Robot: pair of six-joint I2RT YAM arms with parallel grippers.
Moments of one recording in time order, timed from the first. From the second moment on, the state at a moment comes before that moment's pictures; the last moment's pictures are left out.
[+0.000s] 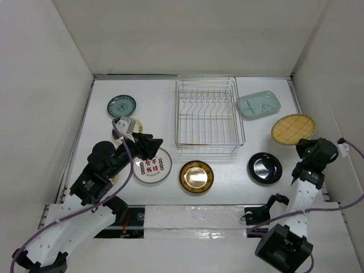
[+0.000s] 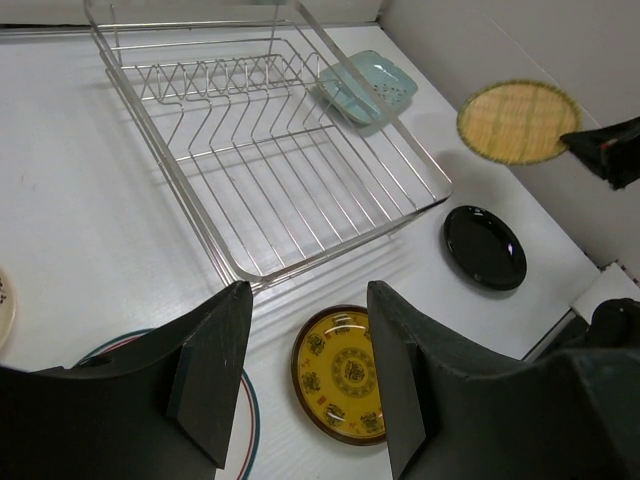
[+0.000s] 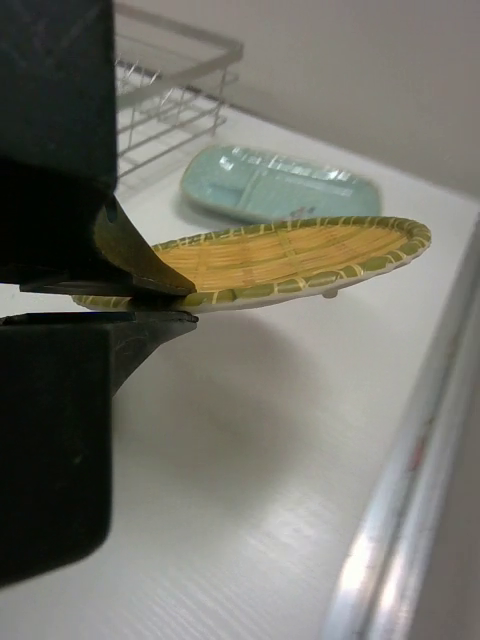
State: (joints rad) left arm -0.62 0.54 0.73 -0.29 0.05 -0.35; right arm -0.61 0.72 0.42 -0.09 -0.10 0.76
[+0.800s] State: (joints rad) left arm -0.62 0.58 0.73 -0.30 -0.01 -0.35; right arm 0.24 1.60 1.54 -0.41 0.34 0.40
